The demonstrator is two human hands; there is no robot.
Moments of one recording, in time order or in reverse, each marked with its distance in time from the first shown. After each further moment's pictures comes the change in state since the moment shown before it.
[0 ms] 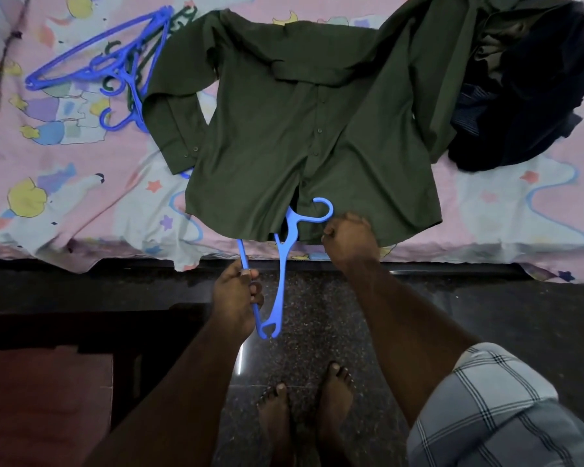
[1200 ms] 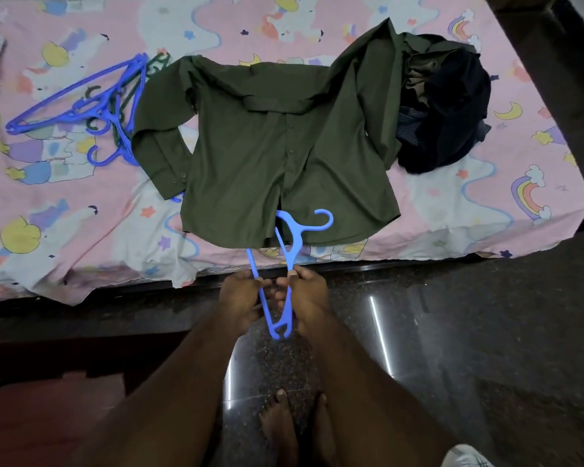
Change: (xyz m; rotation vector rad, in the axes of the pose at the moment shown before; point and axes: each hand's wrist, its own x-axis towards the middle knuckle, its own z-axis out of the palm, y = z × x) left_hand -0.033 0.026 -0.006 0.373 -0.219 -0.141; right_hand -0.124 -0.088 0.011 1.352 -0.066 0.682
